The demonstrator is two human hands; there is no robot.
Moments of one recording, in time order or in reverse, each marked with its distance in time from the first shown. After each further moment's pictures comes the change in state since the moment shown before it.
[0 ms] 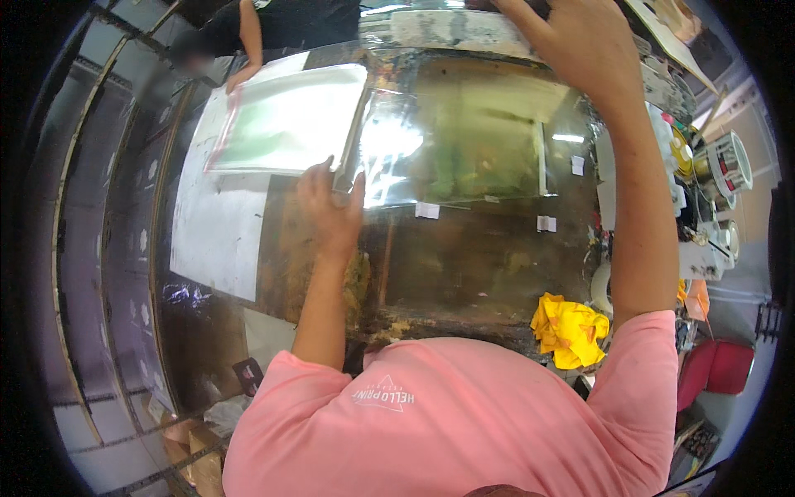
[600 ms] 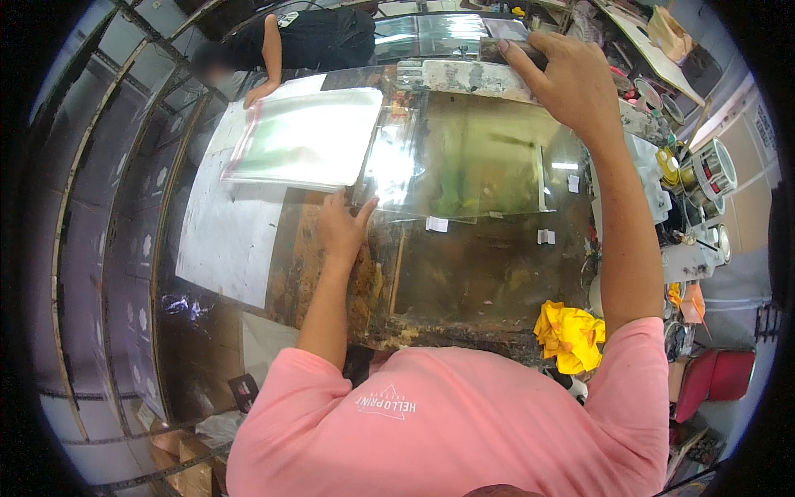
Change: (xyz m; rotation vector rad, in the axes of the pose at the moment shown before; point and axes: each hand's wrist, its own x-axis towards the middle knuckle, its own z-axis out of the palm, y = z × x) left_hand -0.011 -0.041 0.002 0.166 -0.284 -0.238; right_hand -0.018 0.015 0.016 -0.034 0.012 -0.075
